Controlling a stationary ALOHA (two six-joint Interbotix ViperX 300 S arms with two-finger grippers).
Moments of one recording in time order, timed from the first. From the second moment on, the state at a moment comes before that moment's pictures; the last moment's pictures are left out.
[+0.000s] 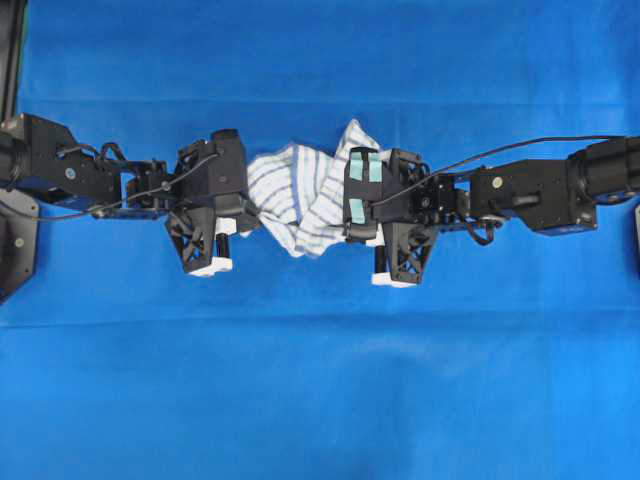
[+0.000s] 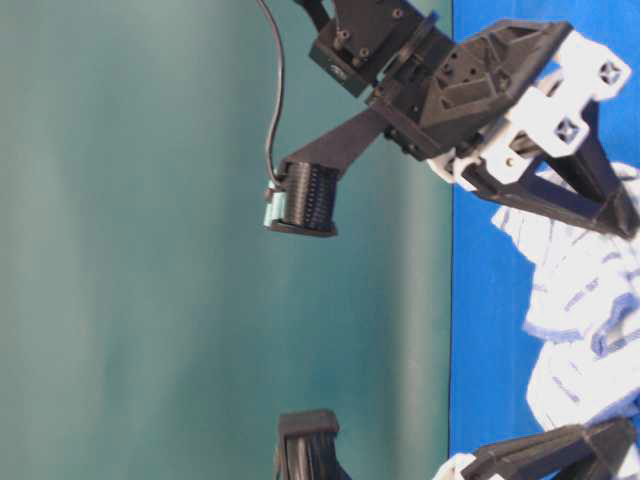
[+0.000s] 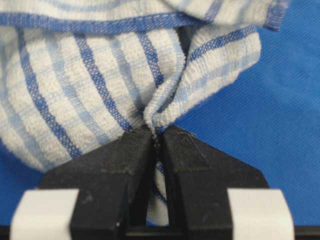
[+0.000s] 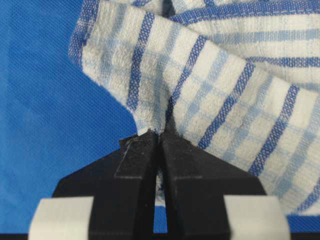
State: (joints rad) left arm 0.10 0.06 0.94 -0.02 -0.25 -0.01; right arm -0.05 0.21 0.62 0.00 -0.01 0.02
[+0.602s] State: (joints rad) left arm 0.08 -0.41 0.72 -0.03 0.25 -0.09; right arm -0.06 -0.24 0.55 0.00 0.30 0.02
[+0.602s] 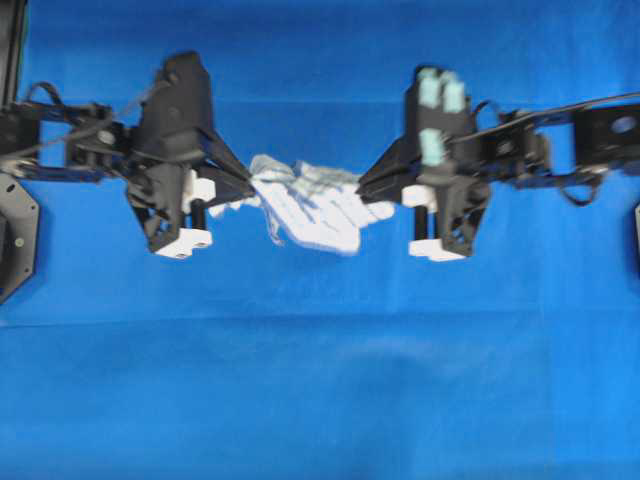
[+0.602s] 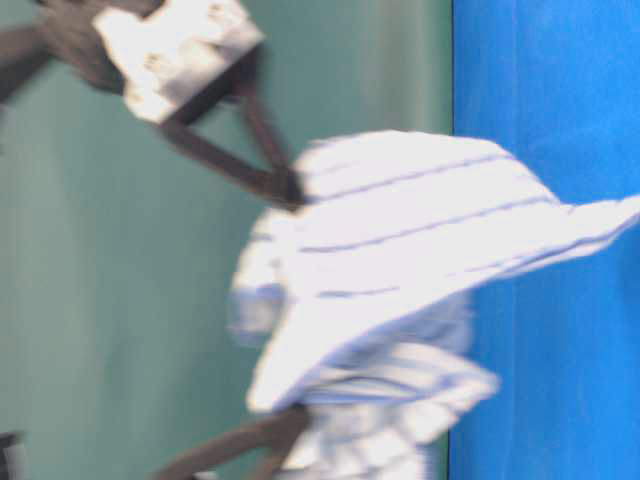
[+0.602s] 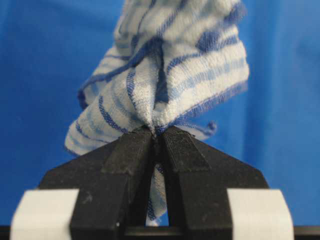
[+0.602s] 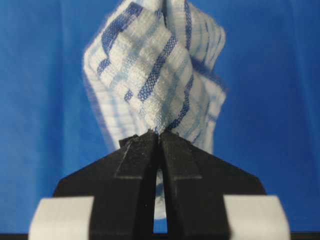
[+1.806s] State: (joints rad) left arm 0.07 -0.45 0.35 -0.02 0.44 0.05; right arm -0.06 -0.44 0.25 -0.07 0.58 0.01
